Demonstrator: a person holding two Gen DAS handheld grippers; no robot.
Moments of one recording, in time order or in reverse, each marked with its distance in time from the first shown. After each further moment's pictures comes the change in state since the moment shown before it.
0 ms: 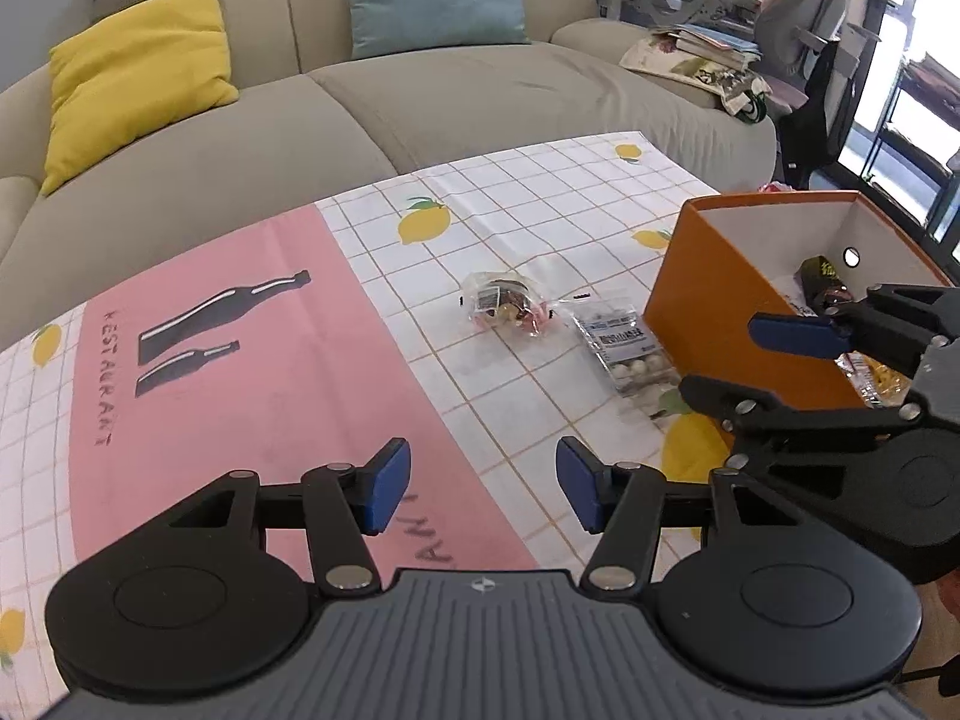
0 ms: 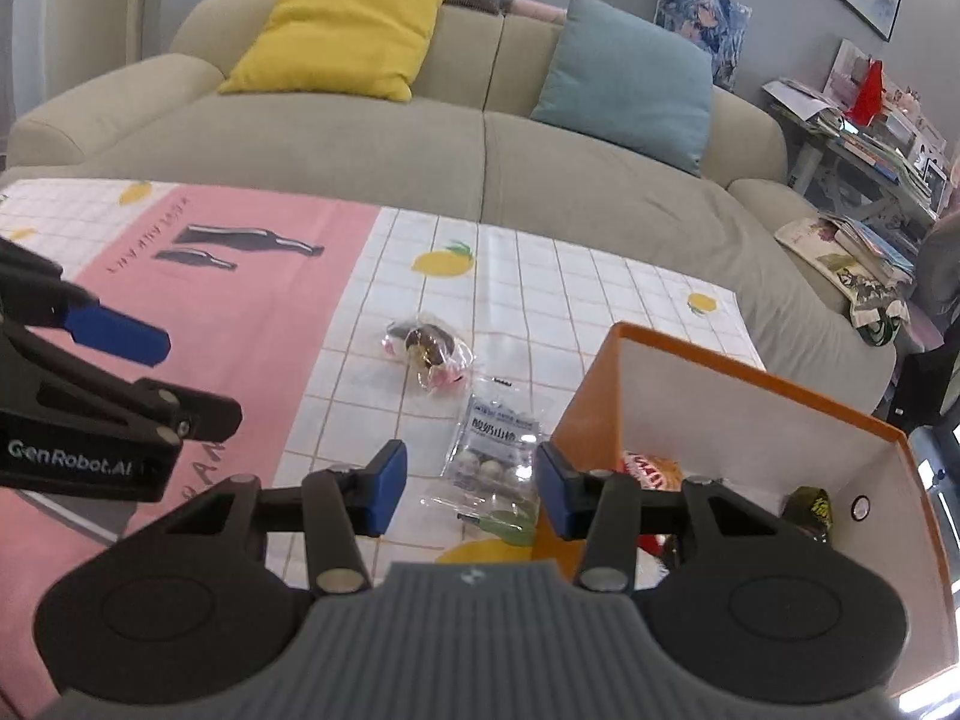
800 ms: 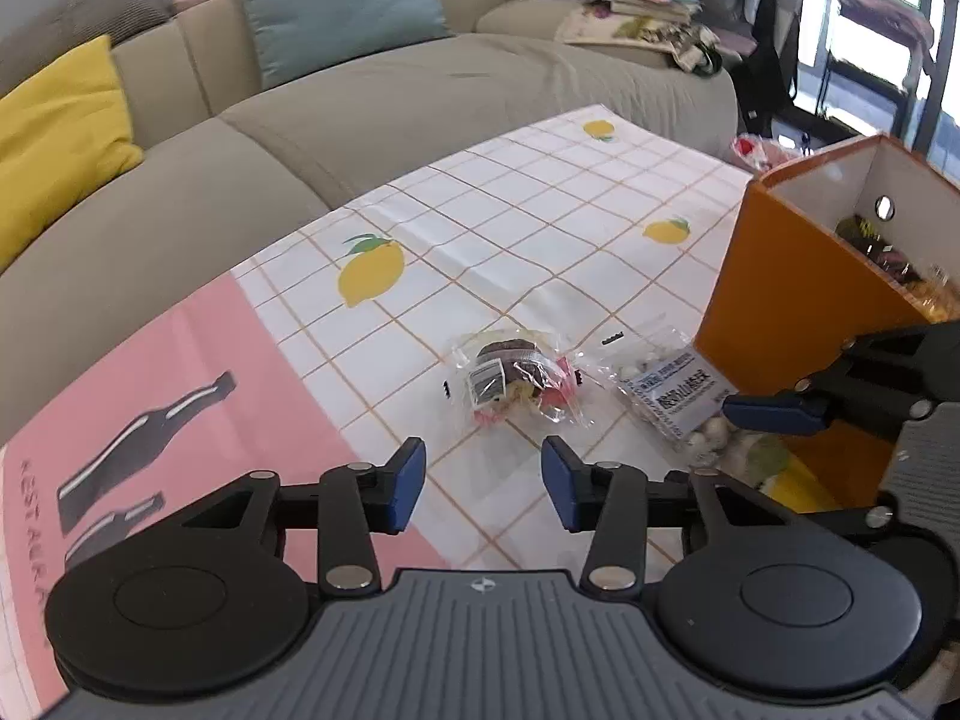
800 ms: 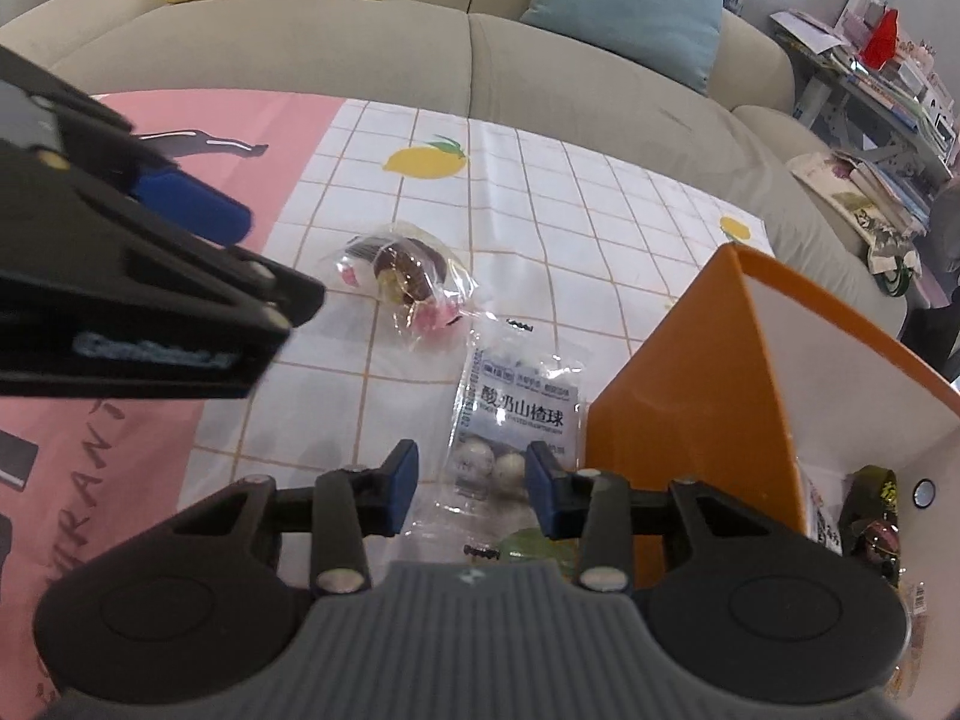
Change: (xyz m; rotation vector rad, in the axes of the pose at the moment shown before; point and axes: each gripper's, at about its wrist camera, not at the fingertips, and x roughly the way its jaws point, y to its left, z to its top) left arm 0.104 0.006 0.045 0.213 -0.016 -0.047; right arm 0.103 0.010 0.003 0.013 0.164 -0.041
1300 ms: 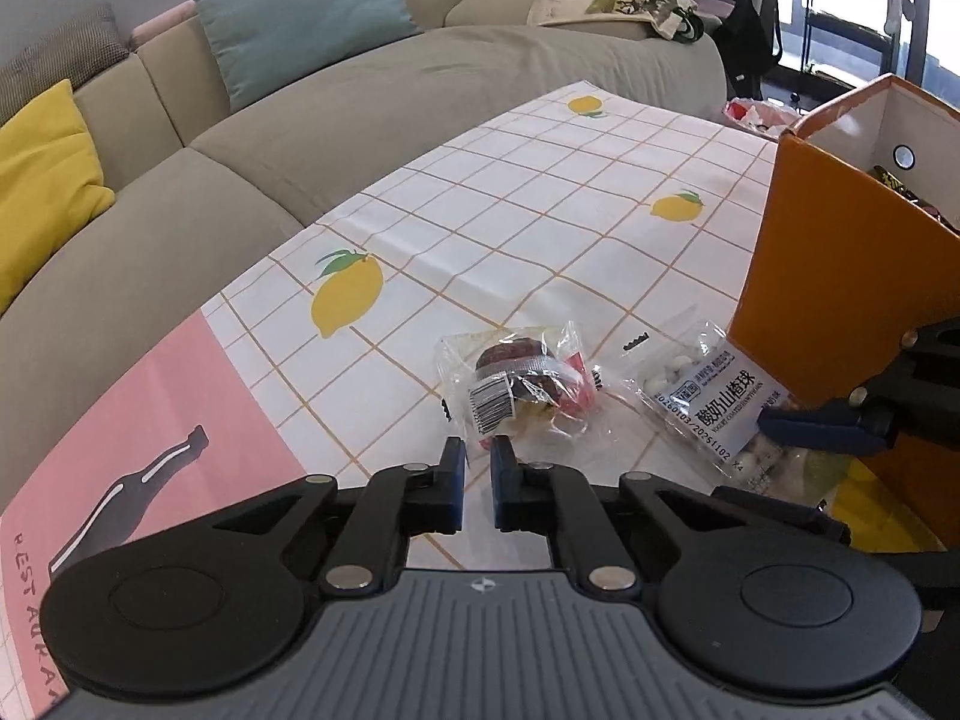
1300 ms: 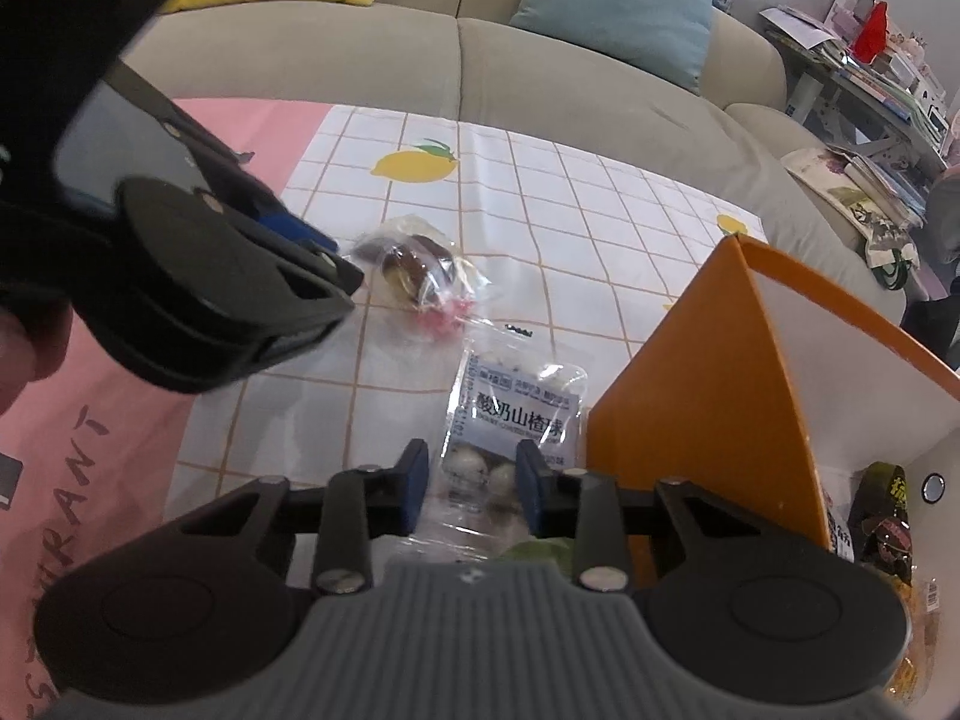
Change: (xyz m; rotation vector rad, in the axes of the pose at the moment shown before) left arm 0.034 -0.009 0.008 0.096 -0.001 0.029; right arm 0.003 0.000 -0.003 0.019 -0.027 -0.001
